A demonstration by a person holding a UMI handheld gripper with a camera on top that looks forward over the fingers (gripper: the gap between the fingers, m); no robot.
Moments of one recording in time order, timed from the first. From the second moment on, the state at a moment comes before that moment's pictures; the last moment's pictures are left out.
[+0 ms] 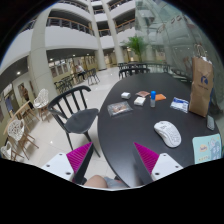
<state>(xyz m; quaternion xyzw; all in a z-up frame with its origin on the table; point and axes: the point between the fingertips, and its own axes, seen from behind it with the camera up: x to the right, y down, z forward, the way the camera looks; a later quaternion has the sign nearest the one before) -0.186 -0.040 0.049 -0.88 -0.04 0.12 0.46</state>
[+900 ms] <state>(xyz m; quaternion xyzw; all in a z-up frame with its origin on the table) 0.024 0.088 -0.019 -0.90 0.02 -0.03 0.44</state>
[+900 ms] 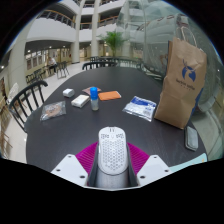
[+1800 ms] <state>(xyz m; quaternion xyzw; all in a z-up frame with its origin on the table) 0.209 -0.125 -0.012 -0.90 0.11 -0.08 0.41</state>
